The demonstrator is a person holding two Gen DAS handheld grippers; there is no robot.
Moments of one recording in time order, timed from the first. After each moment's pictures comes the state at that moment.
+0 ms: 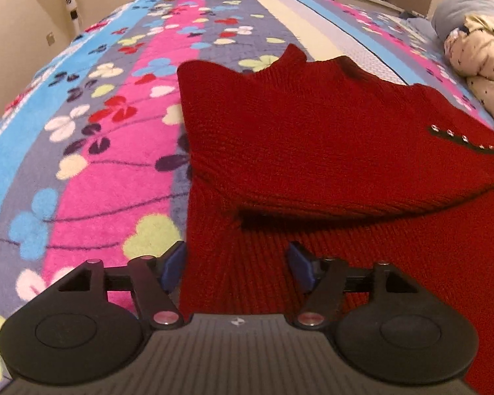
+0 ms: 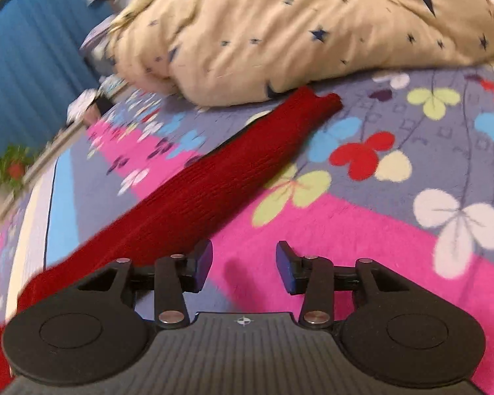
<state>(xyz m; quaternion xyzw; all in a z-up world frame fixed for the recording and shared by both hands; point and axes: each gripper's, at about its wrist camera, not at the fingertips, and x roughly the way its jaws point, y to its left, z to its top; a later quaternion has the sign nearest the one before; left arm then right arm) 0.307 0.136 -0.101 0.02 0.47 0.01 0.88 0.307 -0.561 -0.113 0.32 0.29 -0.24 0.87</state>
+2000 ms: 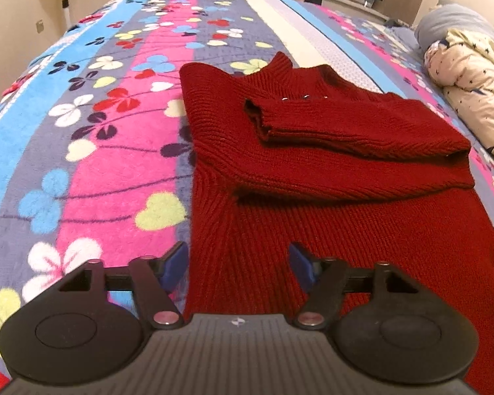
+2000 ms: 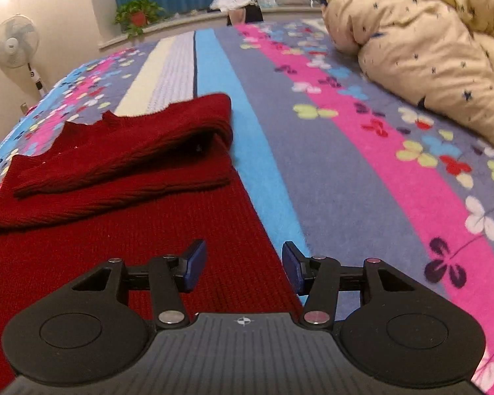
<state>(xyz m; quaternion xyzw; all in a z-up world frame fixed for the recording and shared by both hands) 0.268 0.152 -0.071 -0.02 0.47 -0.03 0.88 0.218 -0.376 -0.051 0.08 0.42 -0.02 0.90</state>
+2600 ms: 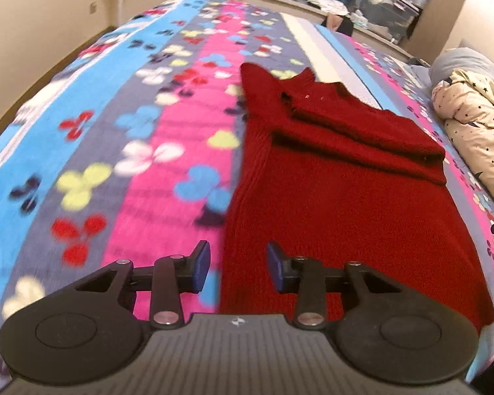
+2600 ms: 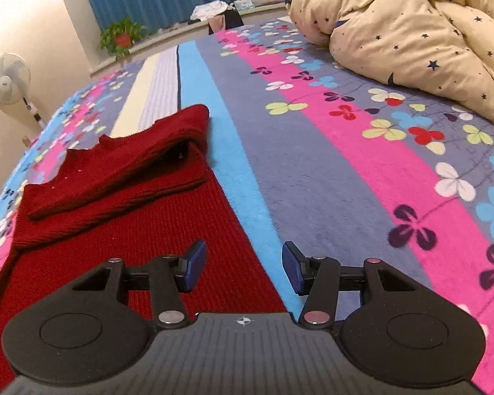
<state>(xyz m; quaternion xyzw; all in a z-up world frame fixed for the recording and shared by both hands) 0.102 0.186 -0.021 -0.09 0.45 0.03 0.89 0.164 -0.425 -0.022 0.14 0.40 -0.03 0.90</state>
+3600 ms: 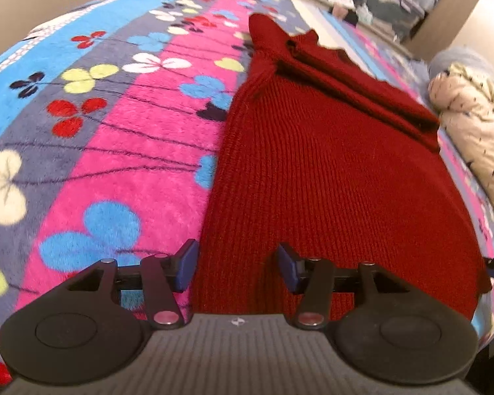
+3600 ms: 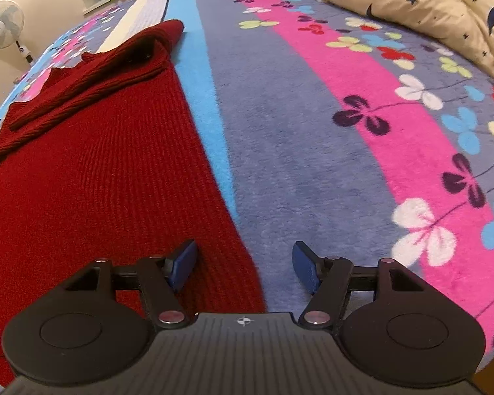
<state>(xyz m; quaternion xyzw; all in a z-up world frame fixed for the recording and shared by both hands) 0.033 0.180 -0.089 -0.14 0.46 0.02 0.88 0.098 -0.451 -0.077 0.11 0.50 -0.01 0.86</state>
